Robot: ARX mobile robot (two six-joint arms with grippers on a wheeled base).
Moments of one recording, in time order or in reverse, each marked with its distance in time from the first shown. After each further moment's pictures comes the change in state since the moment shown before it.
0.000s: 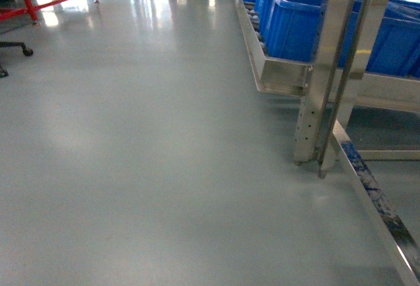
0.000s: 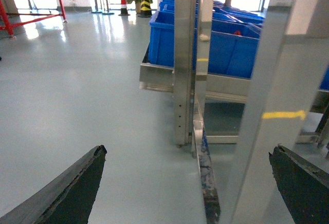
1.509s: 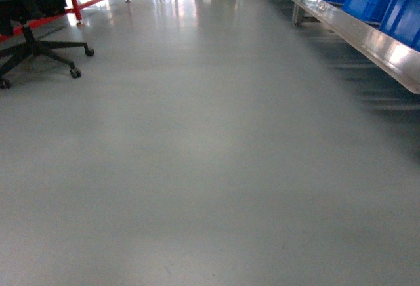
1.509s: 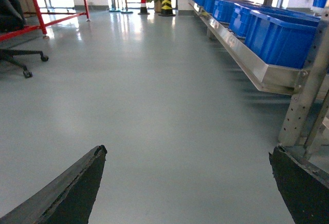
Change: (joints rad) left arm 0.000 0.000 0.000 0.003 0.000 0.000; right arm 0.000 0.000 0.000 0.002 0.000 0.000
